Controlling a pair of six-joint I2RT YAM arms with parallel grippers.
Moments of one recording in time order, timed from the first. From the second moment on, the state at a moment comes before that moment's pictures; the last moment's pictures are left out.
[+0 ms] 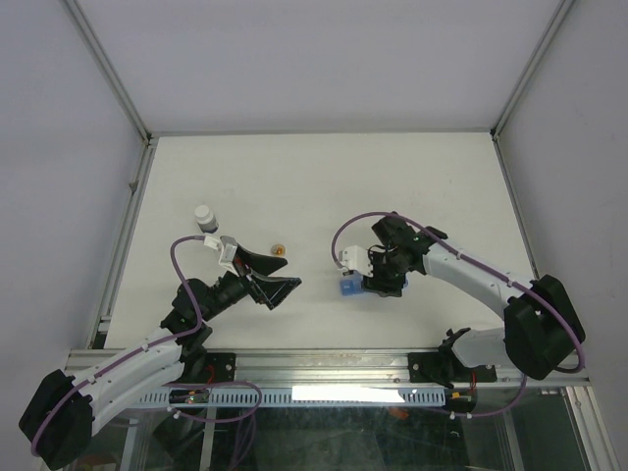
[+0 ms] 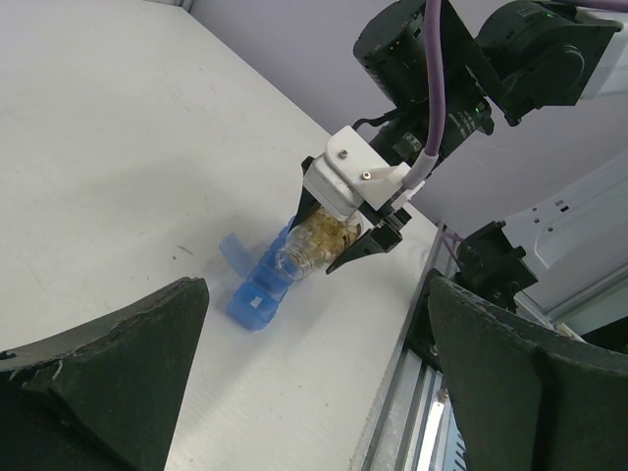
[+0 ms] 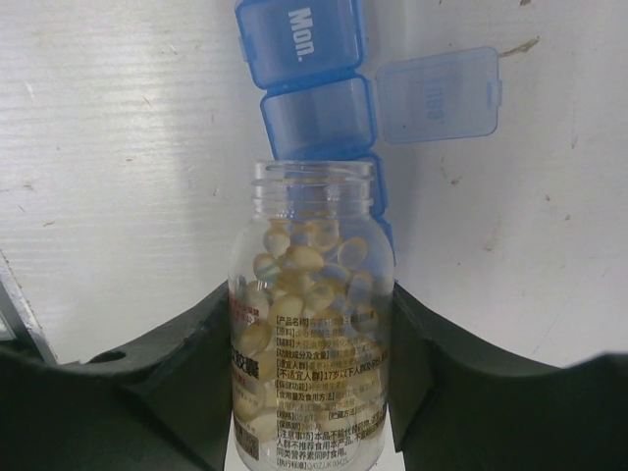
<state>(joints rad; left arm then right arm) -0.69 0.63 0.07 0.75 0.29 -0.62 0.64 1.32 0.82 -0.78 -0.26 -0.90</state>
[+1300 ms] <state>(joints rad) -0.69 0.63 0.06 0.75 0.29 -0.62 0.65 1.33 0.81 -0.77 -0.23 -0.87</state>
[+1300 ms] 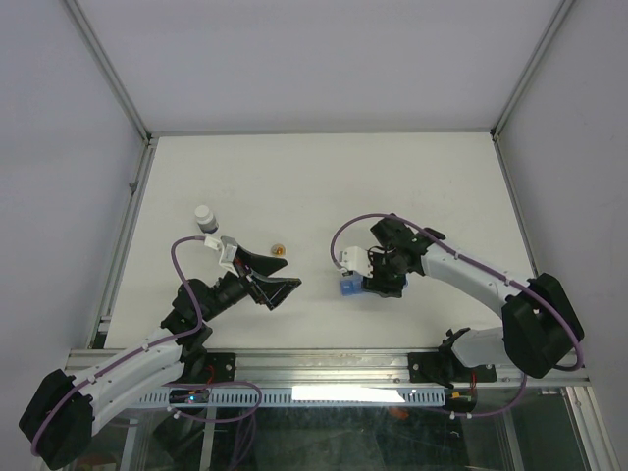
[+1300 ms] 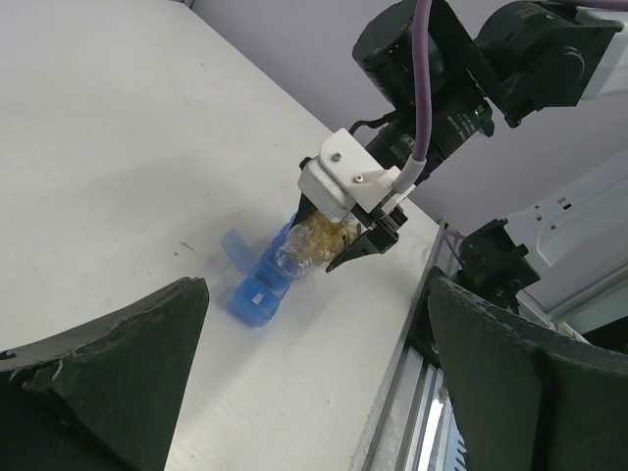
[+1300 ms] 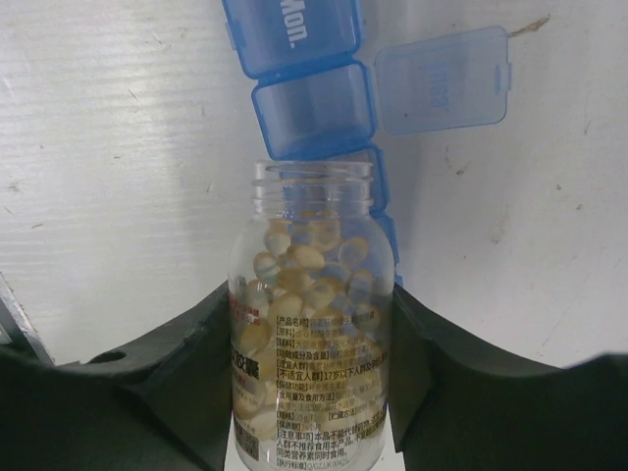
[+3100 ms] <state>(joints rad) -0.69 0.65 0.05 0.77 0.29 -0.62 0.70 1.35 0.85 -0.81 -0.19 -0.84</state>
